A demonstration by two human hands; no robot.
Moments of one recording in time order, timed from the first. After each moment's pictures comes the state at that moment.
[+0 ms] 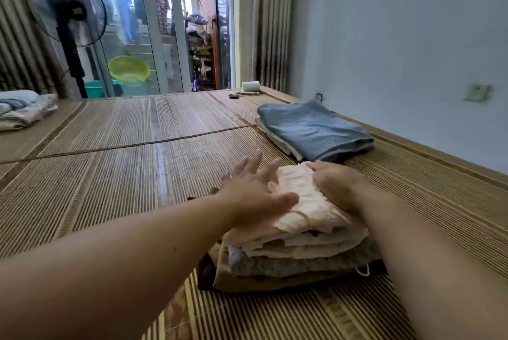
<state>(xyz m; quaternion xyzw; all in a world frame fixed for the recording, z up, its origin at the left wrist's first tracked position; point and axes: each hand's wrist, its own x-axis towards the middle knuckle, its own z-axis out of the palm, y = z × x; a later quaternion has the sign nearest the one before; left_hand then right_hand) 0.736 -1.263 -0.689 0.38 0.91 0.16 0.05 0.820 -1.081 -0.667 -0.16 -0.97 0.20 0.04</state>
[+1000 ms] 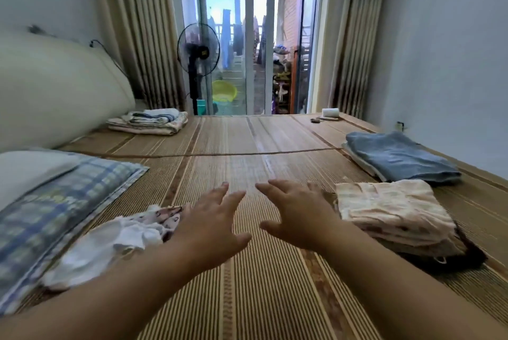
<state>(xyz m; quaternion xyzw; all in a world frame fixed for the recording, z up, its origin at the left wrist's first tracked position) 0.898 -1.602 -0.627 0.19 0.97 0.12 -0.12 0.909 -1.407 -0.613 0.13 -0.98 0.03 0.17</state>
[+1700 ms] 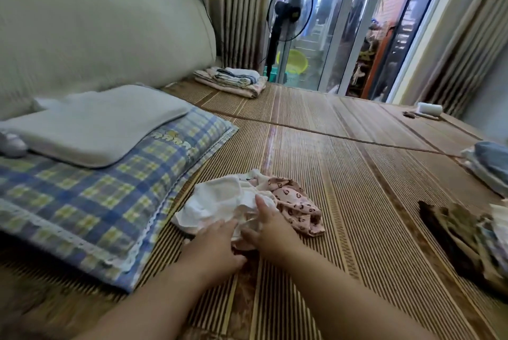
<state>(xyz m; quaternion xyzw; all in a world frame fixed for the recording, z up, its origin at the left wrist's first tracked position) 0.877 -1.838 -0.750 -0.01 0.97 0.22 0.06 0.822 -1.691 -0.749 0.11 -0.94 0.31 -0.06</state>
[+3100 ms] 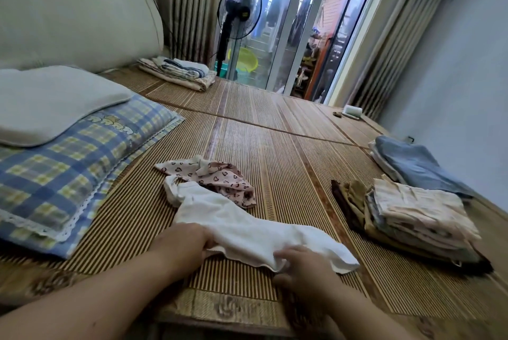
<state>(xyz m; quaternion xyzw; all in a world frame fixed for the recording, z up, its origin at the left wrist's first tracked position) 0.915 -1.786 -0.755 0.17 0.98 0.13 0.00 0.956 -1.515 -0.746 0.03 -1.00 0.08 -0.04</state>
